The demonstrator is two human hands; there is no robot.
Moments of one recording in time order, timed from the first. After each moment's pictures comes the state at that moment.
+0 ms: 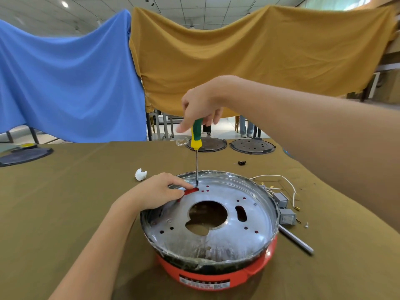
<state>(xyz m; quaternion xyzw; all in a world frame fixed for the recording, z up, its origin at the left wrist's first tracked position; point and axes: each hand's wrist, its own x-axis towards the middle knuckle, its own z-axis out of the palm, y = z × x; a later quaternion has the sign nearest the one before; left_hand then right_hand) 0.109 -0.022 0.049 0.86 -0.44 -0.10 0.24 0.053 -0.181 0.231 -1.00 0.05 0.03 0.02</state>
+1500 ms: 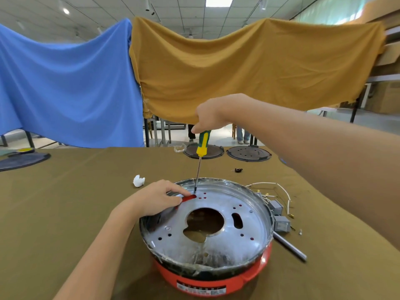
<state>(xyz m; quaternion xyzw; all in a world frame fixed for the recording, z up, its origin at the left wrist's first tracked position) 0.112 -0.023 0.047 0.86 -0.44 -0.10 0.25 0.046 -0.198 0.225 -0.99 0.07 -0.02 -0.15</state>
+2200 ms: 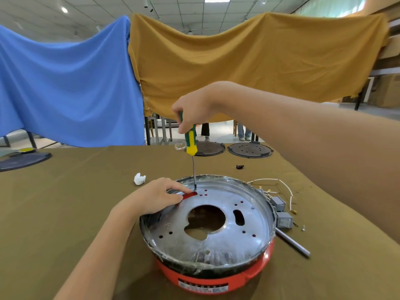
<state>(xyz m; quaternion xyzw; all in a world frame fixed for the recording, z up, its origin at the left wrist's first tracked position) 0.113 -0.021 0.045 0.85 -0.44 -0.10 0.25 0.051 -0.172 0.235 -1.00 -0.01 0.02 -0.05</state>
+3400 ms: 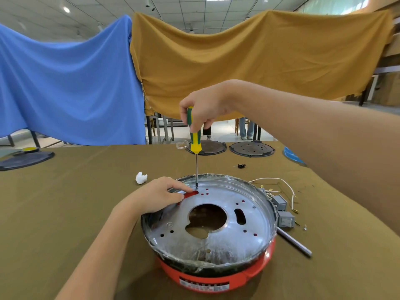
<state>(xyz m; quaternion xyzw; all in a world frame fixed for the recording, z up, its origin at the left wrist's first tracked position) 0.109 -0.023 0.046 0.85 -0.45 -0.10 0.26 0.047 -0.194 0.232 -0.99 -0.03 0.02 0.13</state>
